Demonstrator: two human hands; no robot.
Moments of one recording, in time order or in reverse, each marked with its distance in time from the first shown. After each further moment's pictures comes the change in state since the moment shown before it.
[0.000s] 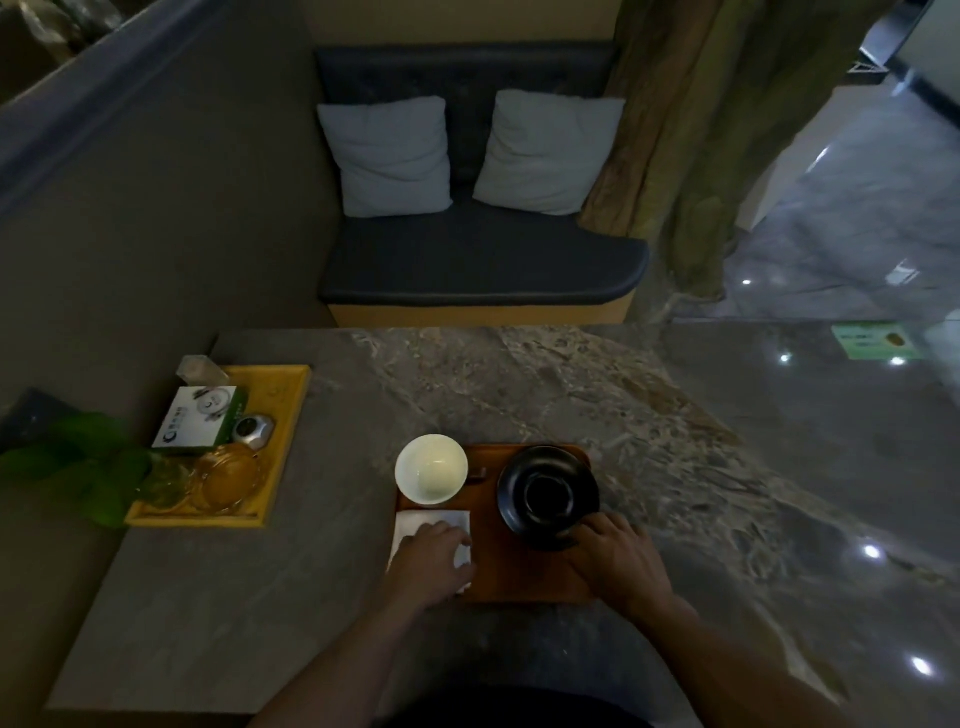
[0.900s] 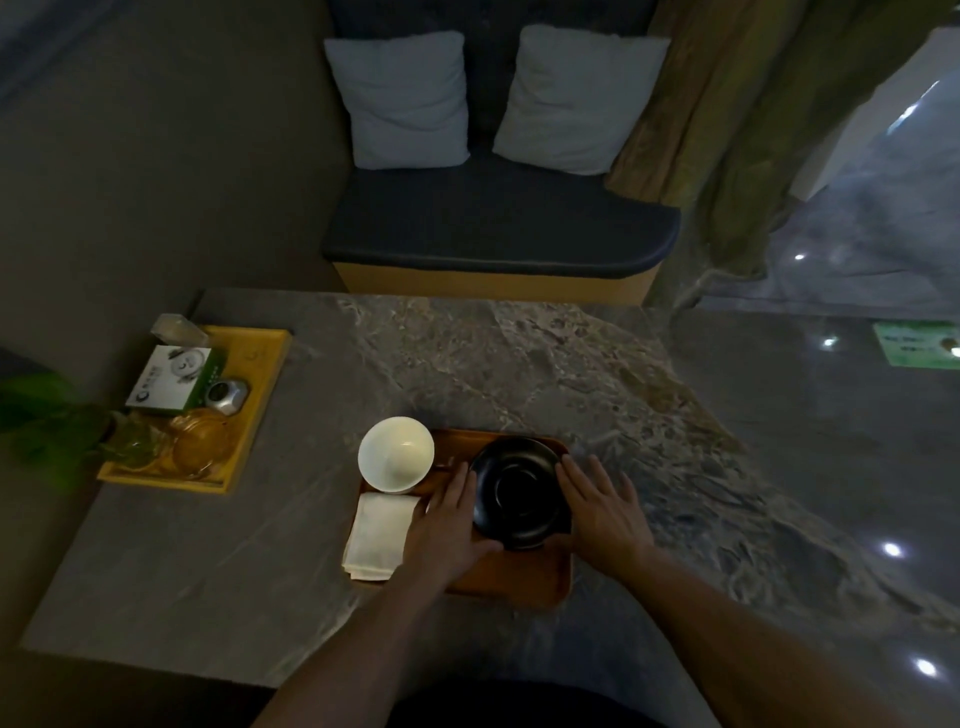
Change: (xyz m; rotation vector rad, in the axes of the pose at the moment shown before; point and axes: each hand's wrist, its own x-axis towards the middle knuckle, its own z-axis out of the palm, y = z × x) left_hand 0.051 0.060 0.035 -0.010 0.042 -0.129; right_hand 0.065 0.056 0.001 -0.033 -0.179 -0.083
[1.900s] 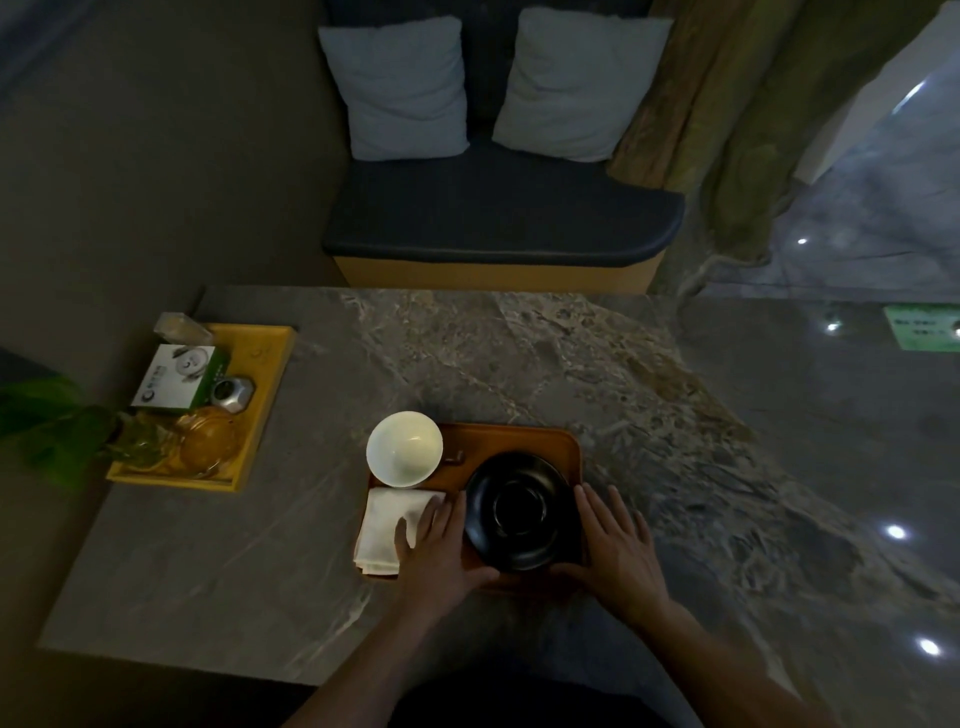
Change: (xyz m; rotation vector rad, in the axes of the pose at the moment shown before) left_hand -0.037 -0.024 0.020 0.003 -0.009 -0.077; right_hand -0.046 -0.016 0.037 0.176 0.082 0.106
